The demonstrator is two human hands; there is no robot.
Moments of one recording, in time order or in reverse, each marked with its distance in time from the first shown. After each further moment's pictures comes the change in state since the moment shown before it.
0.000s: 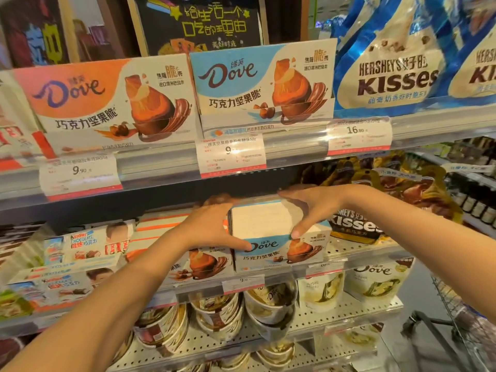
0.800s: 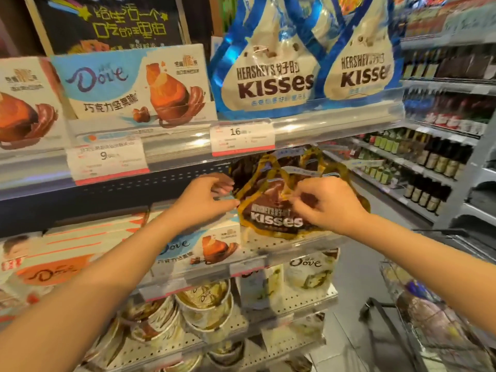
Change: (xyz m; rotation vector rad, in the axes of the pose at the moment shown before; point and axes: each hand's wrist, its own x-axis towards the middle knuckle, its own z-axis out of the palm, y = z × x) left_hand 0.056 0.145 0.006 -0.486 0.285 0.124; right_hand -0.131 0.095 0.037 -0.236 1.075 -0.194
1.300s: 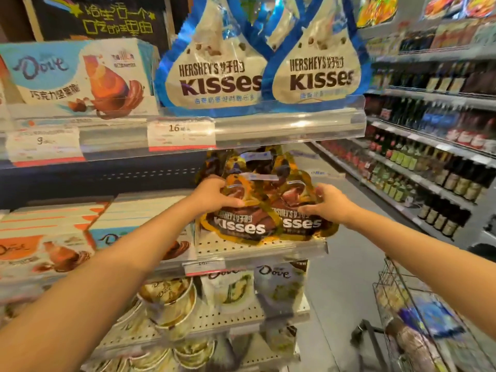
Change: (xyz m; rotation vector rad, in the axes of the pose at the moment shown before) left_hand 0.065 0.019 0.084 0.042 -0.057 -0.317; right_hand -0.016 0.127 -0.006 0.363 -0.376 0.630
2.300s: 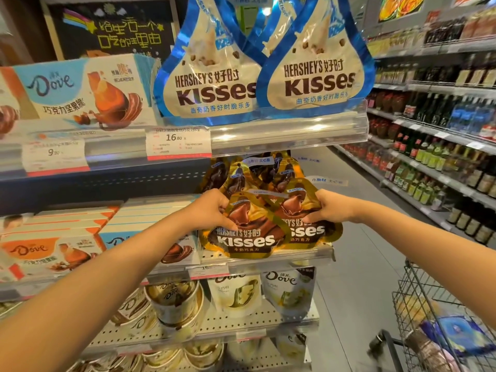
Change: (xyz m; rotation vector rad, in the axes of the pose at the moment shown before) left_hand -0.023 0.005 -0.001 0.120 -0.090 0.051; right_hand 0.021 0.003 -0.013 0.086 -0.447 -0.091
